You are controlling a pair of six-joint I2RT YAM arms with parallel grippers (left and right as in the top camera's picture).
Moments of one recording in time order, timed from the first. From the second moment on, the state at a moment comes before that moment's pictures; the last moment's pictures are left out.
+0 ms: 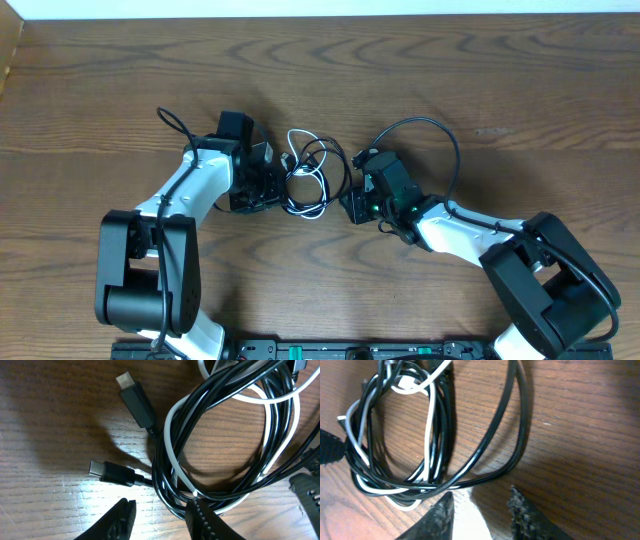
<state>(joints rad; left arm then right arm) -0.13 1.77 1.03 -0.77 0.36 -0.28 0.63 1.78 0.76 0.14 -0.22 0.48</state>
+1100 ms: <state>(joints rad) -0.13 1.77 1.03 -0.76 0.36 -0.28 0.66 1.79 0.74 0.22 -0.15 0.50</state>
